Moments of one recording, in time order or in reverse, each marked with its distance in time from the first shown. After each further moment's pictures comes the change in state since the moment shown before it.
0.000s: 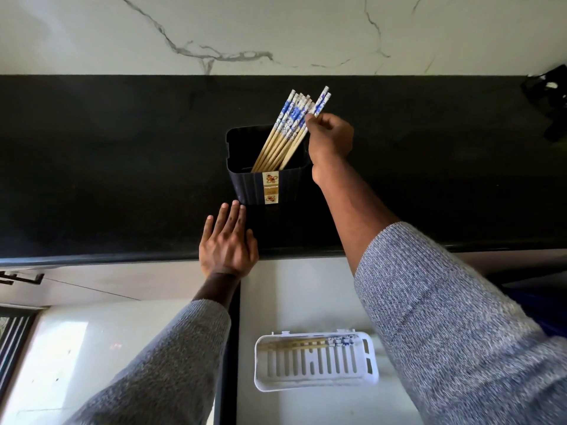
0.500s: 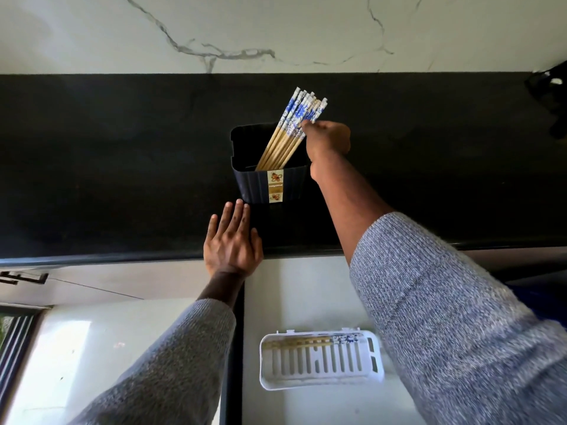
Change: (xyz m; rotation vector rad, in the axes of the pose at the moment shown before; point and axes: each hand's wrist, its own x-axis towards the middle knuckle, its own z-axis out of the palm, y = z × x) left_hand 0.000 0.000 0.000 -0.020 0.013 0.002; right_hand -0.006 -0.001 0.006 -0.052 -0.019 0.116
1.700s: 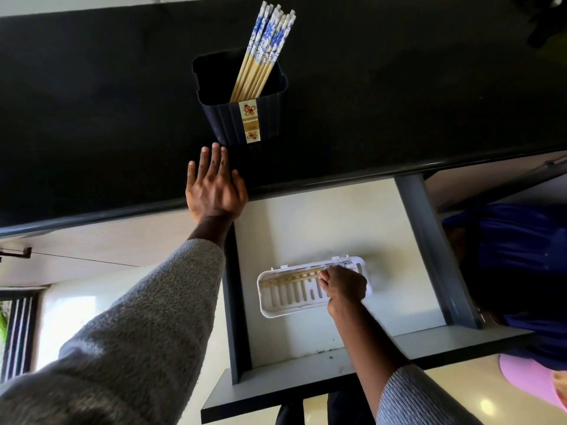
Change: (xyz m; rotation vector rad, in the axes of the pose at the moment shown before) left_hand -0.001 -0.001 -0.002 0.023 -0.018 -0.010; right_hand -0.170 0.299 -0.160 0.204 0.205 0.677
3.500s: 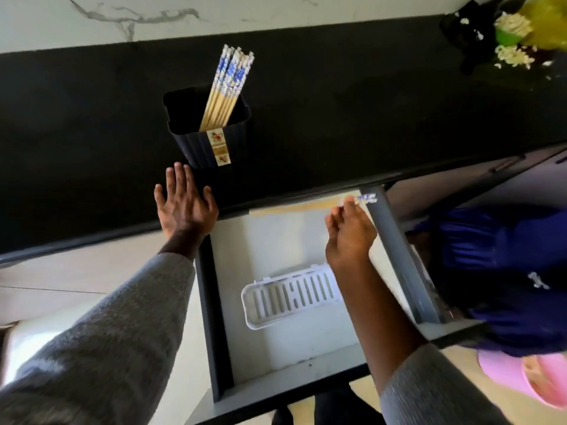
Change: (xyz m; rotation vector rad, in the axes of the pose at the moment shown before) left_hand 0.008 0.003 -0.005 0.050 -0.114 -0.075; right_hand -0.056 -0.139 0.004 0.603 -0.113 -0.339
